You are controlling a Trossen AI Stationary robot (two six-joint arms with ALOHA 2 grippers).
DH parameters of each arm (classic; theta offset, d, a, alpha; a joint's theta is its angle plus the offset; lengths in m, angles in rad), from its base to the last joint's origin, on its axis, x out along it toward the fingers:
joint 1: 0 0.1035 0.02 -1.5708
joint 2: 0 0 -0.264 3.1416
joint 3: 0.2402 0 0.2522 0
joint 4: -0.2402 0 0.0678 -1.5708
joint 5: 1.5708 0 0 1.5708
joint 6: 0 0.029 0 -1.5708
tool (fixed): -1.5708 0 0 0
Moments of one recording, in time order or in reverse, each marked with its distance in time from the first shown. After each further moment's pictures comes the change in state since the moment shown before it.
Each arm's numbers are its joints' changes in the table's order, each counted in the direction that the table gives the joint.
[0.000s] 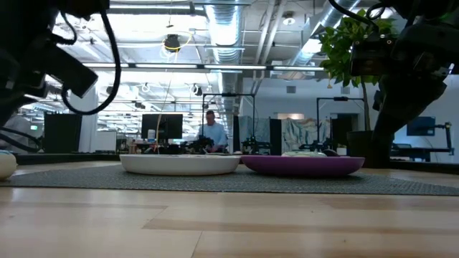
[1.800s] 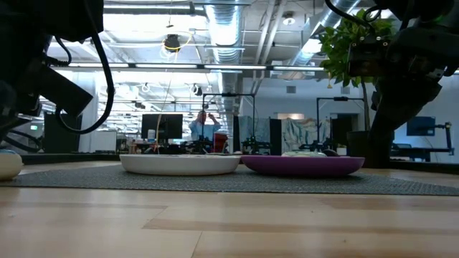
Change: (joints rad) left arm 0.001 0.007 -0.106 0.167 -0.007 -0.038; right arm -0.019 0.000 0.000 -0.001 -0.003 -0.001
